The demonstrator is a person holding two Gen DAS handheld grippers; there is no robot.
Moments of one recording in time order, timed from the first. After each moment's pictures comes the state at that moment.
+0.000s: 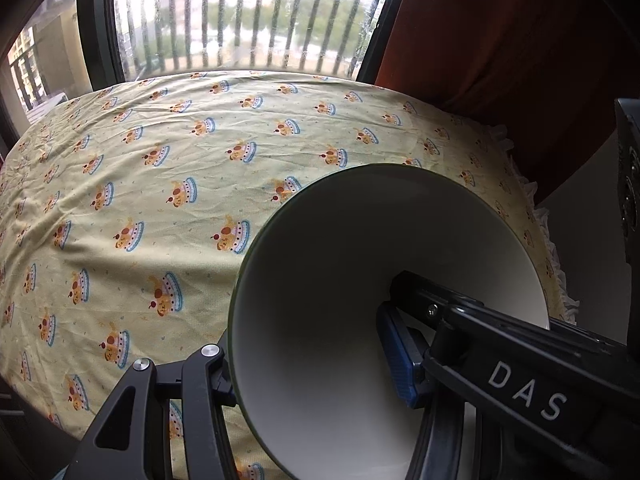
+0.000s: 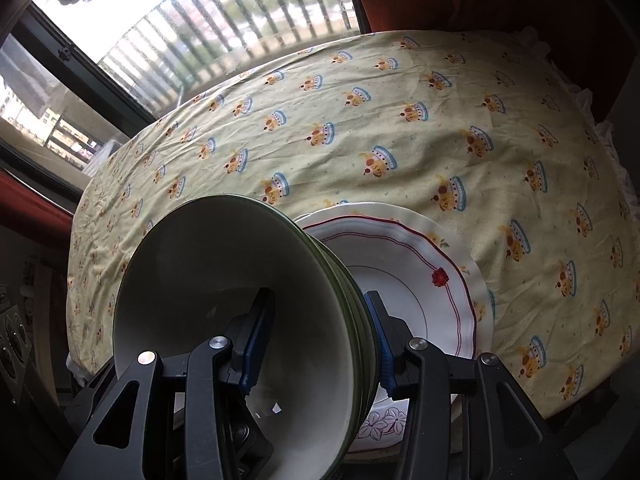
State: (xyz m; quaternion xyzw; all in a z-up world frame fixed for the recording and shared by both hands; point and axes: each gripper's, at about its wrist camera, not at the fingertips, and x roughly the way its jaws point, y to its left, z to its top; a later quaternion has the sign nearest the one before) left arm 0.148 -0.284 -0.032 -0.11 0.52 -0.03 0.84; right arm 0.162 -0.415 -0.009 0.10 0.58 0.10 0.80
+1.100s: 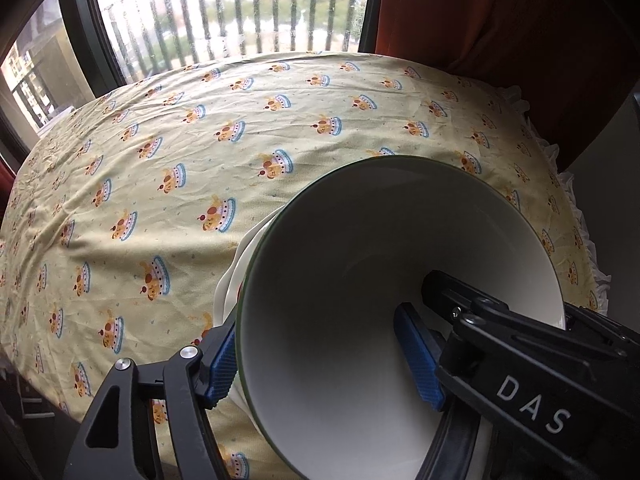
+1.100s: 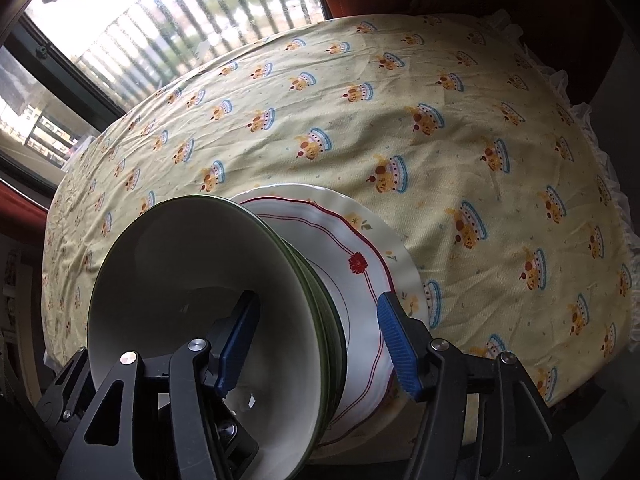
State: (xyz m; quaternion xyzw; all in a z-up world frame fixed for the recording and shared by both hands) left arm 0.148 -0.324 -0.050 -0.05 0.55 0.00 0.83; right arm 0.157 -0.460 -0.035 0.08 0.59 0.06 0.80
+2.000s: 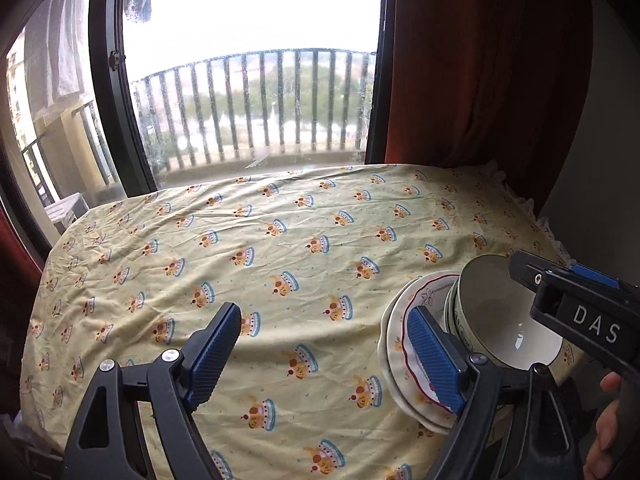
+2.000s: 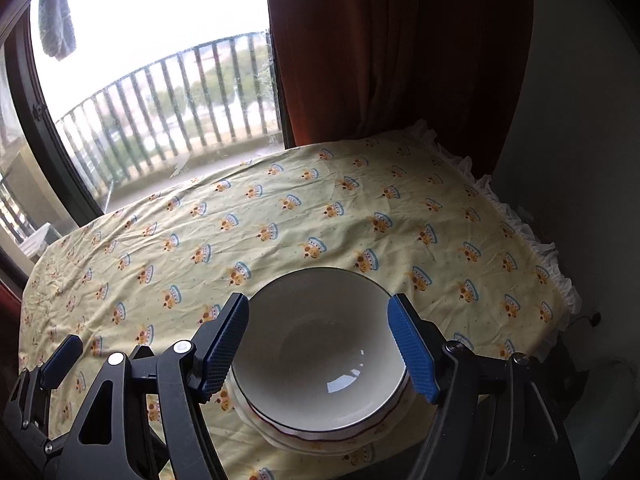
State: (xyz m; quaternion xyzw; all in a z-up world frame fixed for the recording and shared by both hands) left arm 0.094 -0.183 0.033 0.00 0.38 -0.04 0.92; right arm 0.088 -0.367 0.071 0.06 0.42 -0.09 0.90
